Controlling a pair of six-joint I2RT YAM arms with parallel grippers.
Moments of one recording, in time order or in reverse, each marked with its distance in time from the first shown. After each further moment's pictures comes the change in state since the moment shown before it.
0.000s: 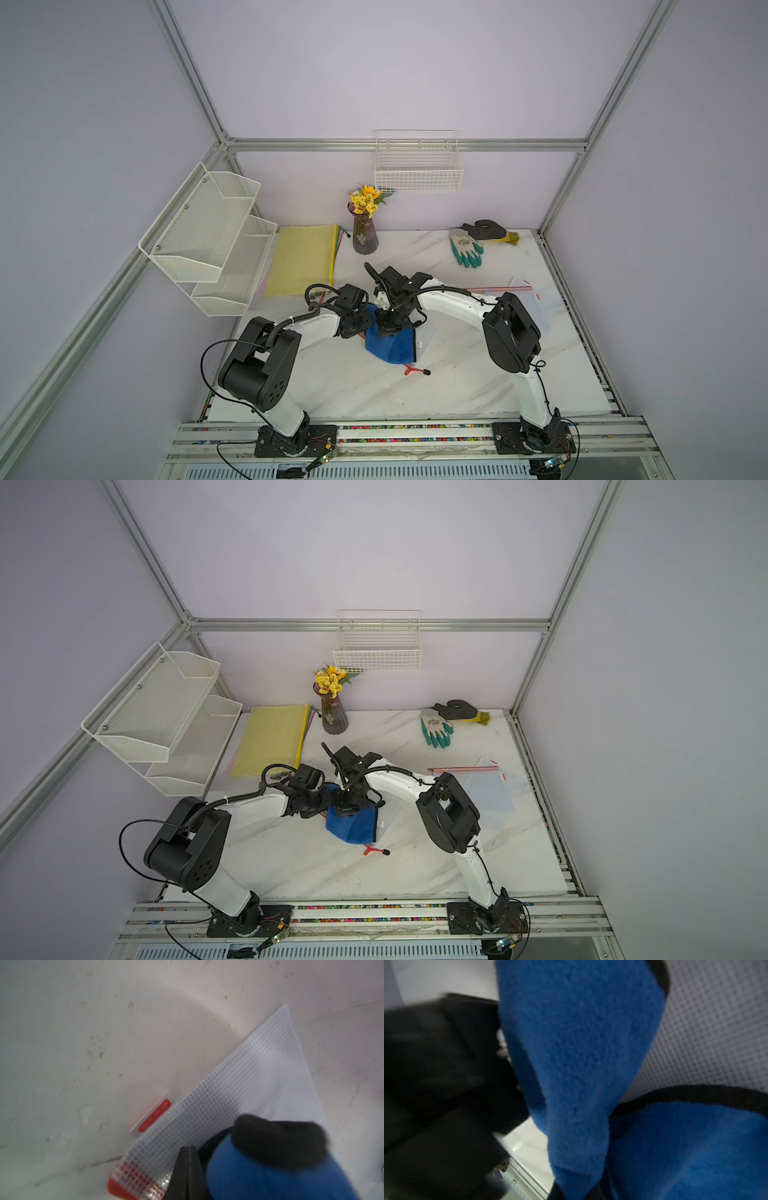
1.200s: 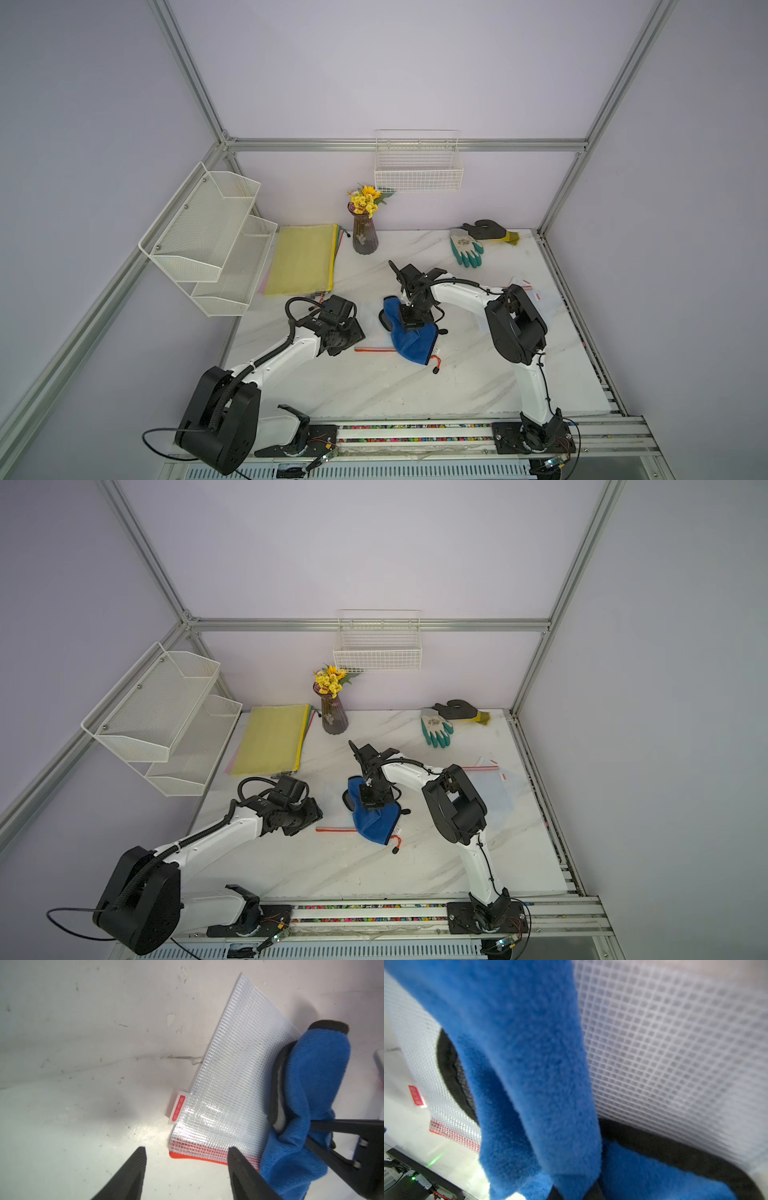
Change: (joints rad) left arm -0.002 -0.363 -0.117 -0.246 -0.006 -0.115; right arm -0.116 0.000 -0.053 -0.064 0.153 -0.045
